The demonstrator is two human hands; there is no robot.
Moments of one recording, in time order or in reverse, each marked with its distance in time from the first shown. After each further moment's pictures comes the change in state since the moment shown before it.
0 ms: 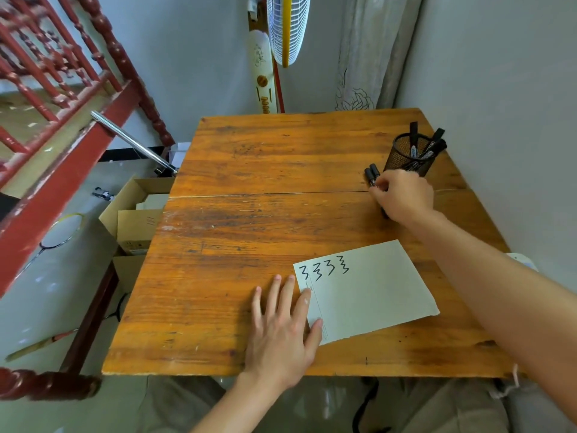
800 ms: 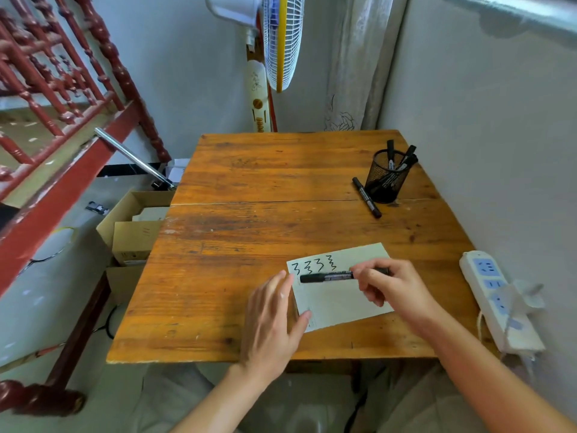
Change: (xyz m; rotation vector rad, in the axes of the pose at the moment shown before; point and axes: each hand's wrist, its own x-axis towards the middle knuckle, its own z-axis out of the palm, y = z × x) left_hand -0.011 -0.003 0.001 -0.340 0.397 0.107; right_hand -0.180 -0.010 -0.048 1.052 -0.394 0.155
